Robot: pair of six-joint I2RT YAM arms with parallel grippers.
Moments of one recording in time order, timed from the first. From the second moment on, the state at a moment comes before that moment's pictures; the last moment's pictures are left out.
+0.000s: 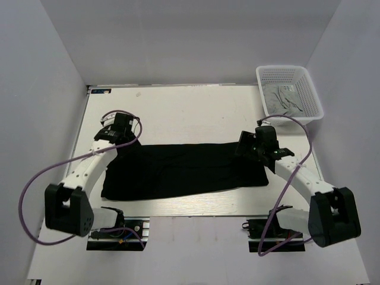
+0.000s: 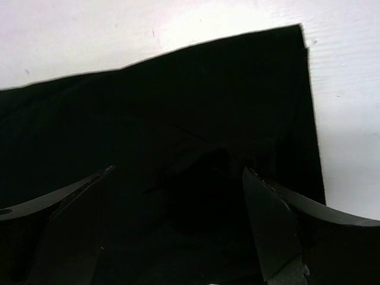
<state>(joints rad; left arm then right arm) -0.23 1.26 0.98 -0.79 -0.35 -0.76 0.30 1.18 0.65 -0.25 0.05 0.45</state>
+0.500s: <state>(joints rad) -0.13 1.53 0.98 -0.58 -0.48 -0.74 0.31 1.35 0.66 -0.18 -0.02 0.44</state>
